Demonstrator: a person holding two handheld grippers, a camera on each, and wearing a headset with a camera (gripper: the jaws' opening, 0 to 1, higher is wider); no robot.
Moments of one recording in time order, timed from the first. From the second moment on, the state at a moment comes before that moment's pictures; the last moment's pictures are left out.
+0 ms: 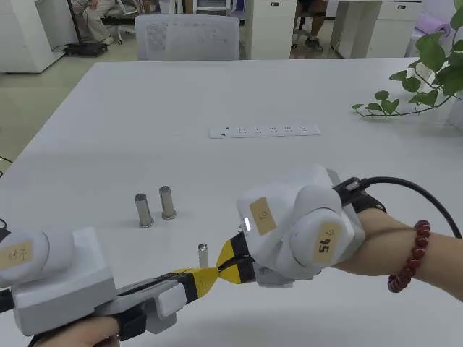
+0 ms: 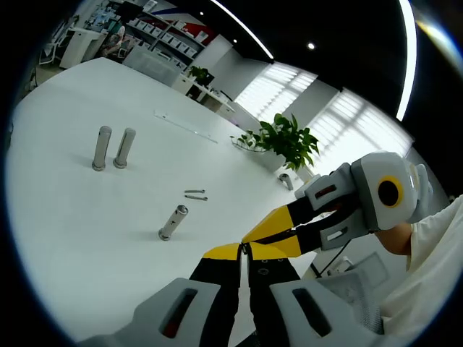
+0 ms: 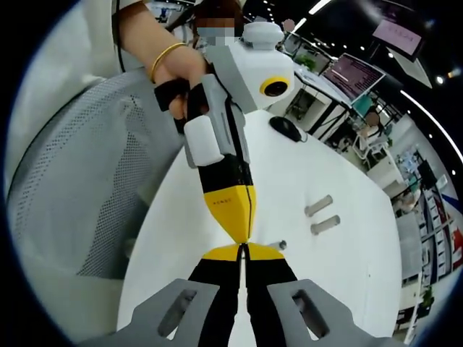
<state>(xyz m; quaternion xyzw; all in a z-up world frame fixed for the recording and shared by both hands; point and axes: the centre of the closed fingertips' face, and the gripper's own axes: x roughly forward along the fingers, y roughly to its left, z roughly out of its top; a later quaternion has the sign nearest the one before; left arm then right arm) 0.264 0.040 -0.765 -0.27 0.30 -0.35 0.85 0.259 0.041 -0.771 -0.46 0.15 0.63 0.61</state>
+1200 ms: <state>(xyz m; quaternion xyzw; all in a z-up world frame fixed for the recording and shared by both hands) 0.263 0.042 -0.768 -0.17 0.27 -0.39 0.86 0.256 0.031 -0.773 -0.30 0.25 0.65 0.65</state>
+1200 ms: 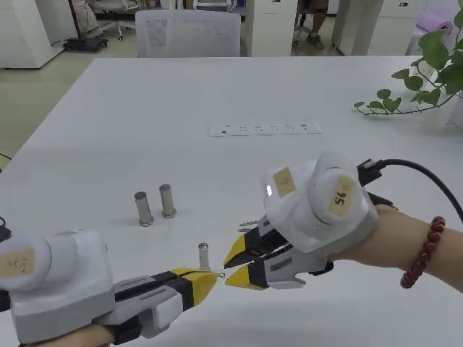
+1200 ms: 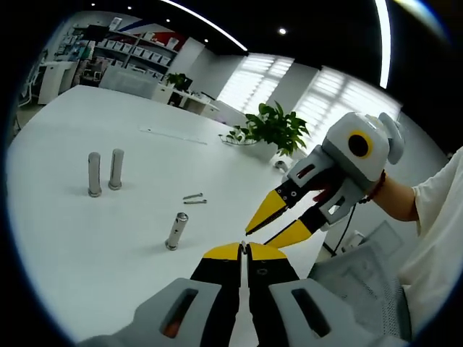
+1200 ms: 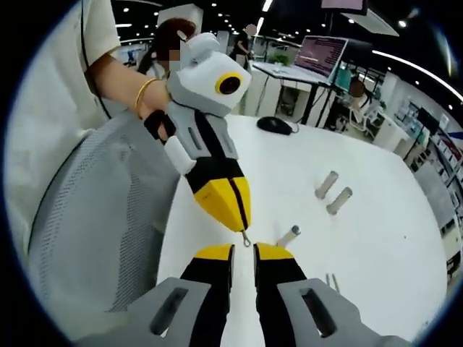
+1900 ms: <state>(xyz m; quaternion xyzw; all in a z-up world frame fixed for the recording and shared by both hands) 0.241 0.025 -0.763 -0.05 0.24 -0.49 0.84 0.241 0.015 -0.766 -0.17 0.32 0.71 0.61</state>
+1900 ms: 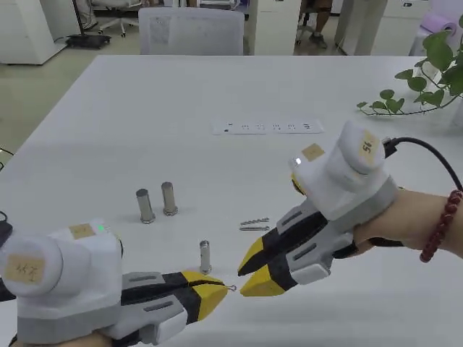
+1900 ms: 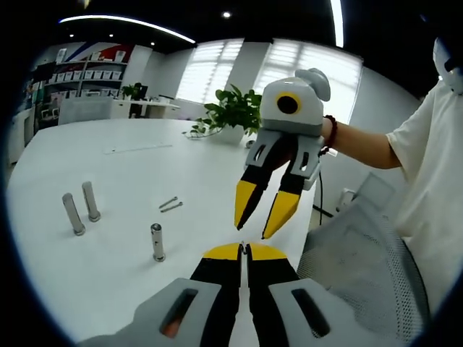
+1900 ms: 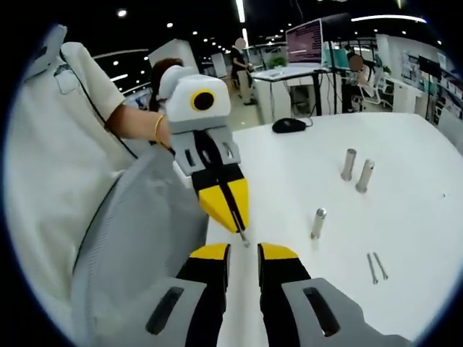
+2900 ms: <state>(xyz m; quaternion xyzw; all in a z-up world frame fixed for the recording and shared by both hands) 0.215 0.002 -0.762 0.04 0.22 -0.58 0.78 0.207 0.006 -0.779 -0.10 0.37 0.76 0.52</state>
